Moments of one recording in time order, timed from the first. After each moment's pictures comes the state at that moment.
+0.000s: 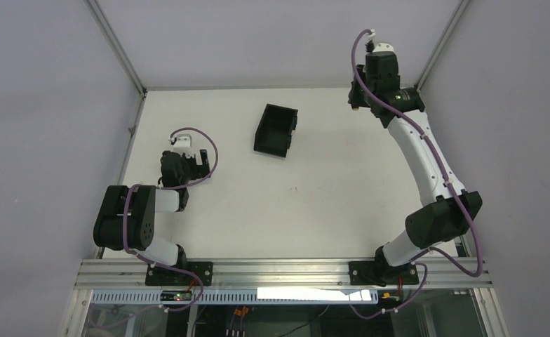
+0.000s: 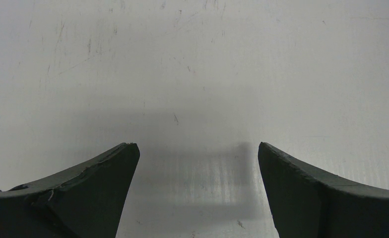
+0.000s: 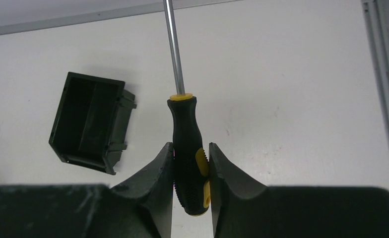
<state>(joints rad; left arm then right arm) -0.02 1.53 0.38 0.85 0.04 -0.05 0.24 1.55 1.71 -0.74 0.21 0.25</state>
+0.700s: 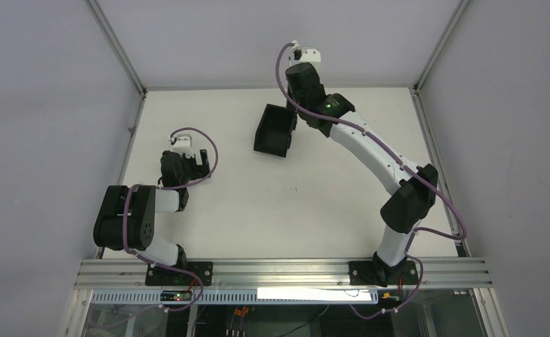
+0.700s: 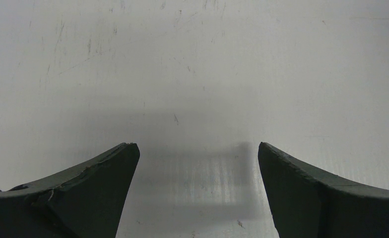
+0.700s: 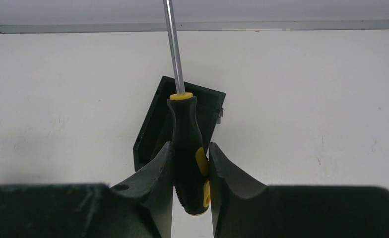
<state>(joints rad) -0.02 1.53 0.38 0.85 0.04 -0.05 0.68 1.77 1.83 -0.57 0.51 0.35</state>
